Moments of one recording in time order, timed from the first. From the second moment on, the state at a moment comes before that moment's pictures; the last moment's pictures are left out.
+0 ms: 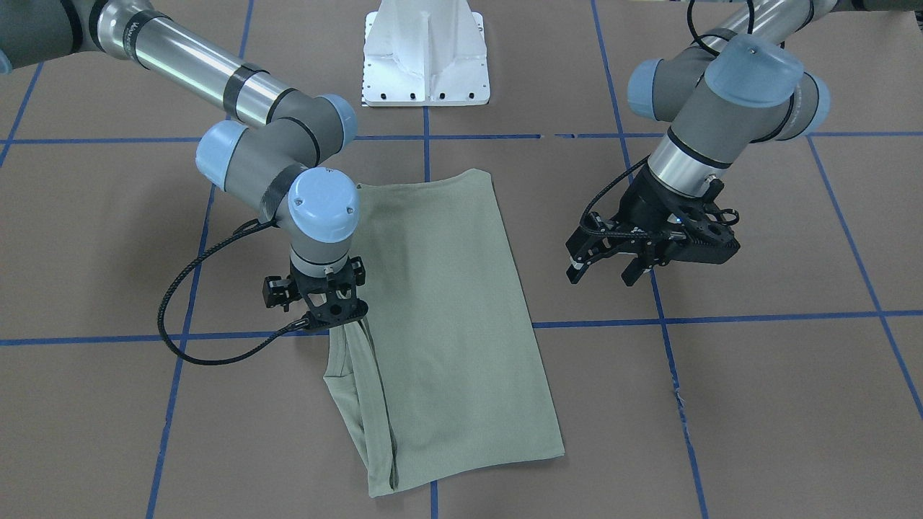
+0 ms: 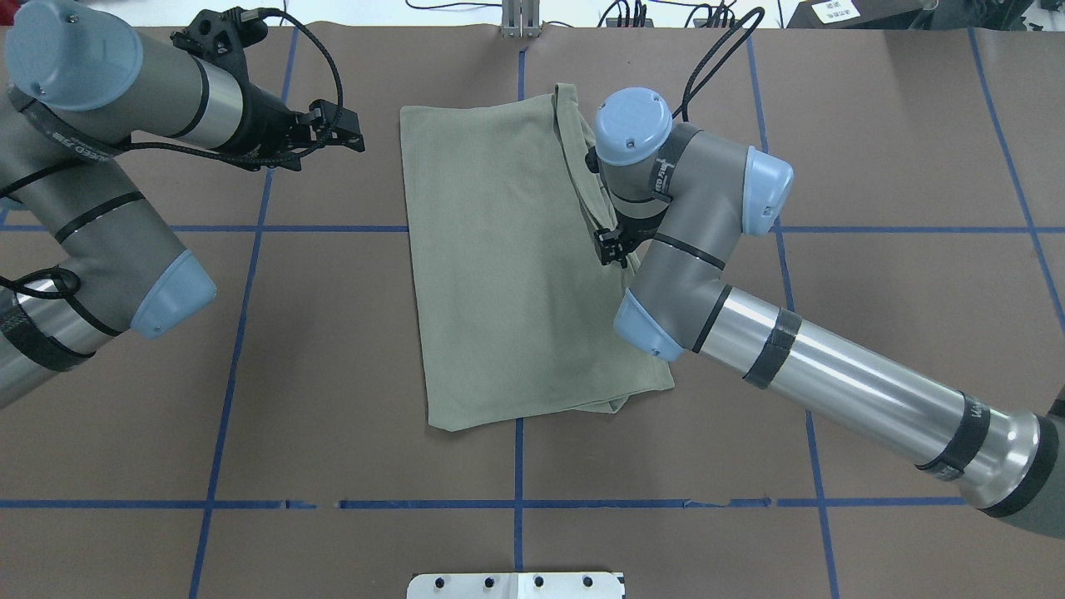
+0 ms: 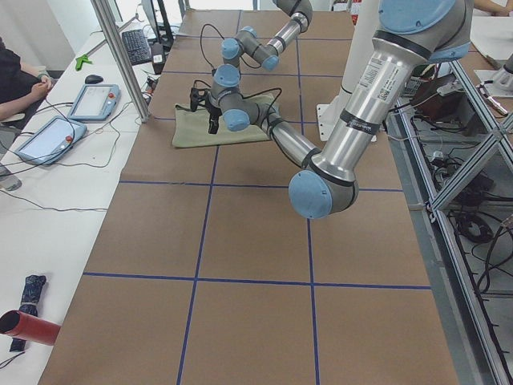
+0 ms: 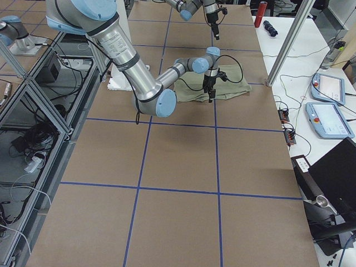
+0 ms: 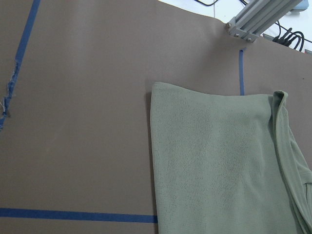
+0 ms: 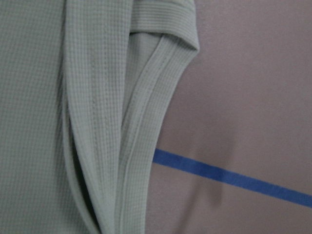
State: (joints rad) left arm -0.87 -2.06 -1.68 -2.09 -2.00 -1.27; right arm 0.68 -0.80 1.32 -1.68 1.87 0.64
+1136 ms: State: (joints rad) left arm -0.87 -2.06 -1.73 -2.09 -2.00 -1.28; right arm 0.75 -0.71 1.24 -1.56 1.90 0.61
